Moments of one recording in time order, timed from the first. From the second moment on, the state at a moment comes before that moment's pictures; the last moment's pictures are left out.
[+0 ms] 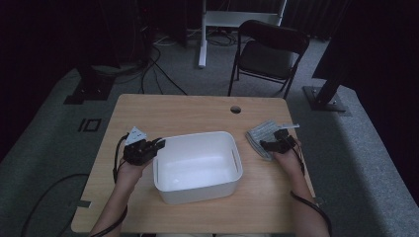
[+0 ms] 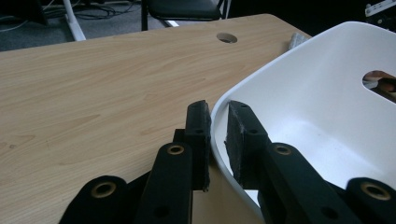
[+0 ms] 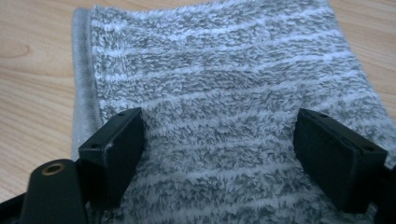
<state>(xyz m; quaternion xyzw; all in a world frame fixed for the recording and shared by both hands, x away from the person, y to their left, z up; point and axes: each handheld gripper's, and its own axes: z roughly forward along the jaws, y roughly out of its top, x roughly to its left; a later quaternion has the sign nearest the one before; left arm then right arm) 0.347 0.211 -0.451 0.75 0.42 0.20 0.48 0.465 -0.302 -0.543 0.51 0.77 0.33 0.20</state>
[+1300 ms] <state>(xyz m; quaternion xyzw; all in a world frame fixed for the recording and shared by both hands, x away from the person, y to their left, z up) 0.347 0.210 -0.451 0.74 0.42 0.20 0.48 0.379 -0.266 -0.531 0.53 0.78 0.29 0.18</state>
